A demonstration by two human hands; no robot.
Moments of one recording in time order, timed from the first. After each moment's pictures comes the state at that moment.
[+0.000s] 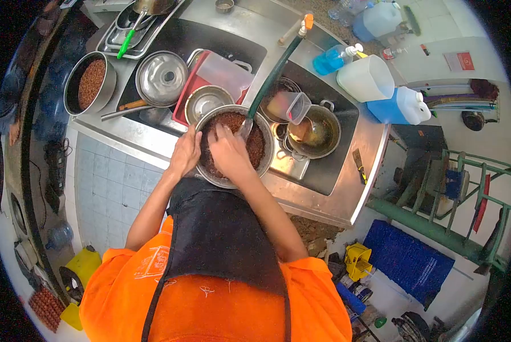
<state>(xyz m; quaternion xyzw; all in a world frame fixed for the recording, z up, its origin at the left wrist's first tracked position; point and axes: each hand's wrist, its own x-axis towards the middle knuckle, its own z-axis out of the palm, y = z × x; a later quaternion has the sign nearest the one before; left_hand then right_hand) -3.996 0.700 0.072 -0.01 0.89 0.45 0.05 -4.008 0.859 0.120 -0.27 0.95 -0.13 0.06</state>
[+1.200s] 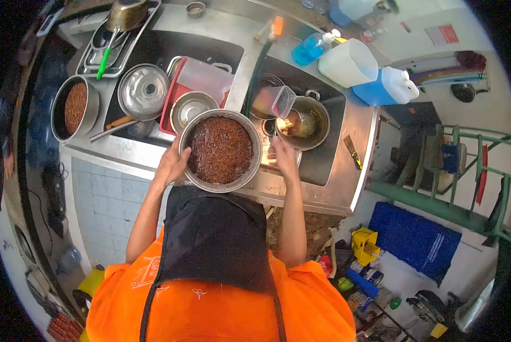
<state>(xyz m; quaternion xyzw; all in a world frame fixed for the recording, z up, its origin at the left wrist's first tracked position) -3.996 0.686 0.074 -0.03 0.88 0.45 0.18 -3.982 1.034 0.073 0.33 0.74 -0.56 0.18</state>
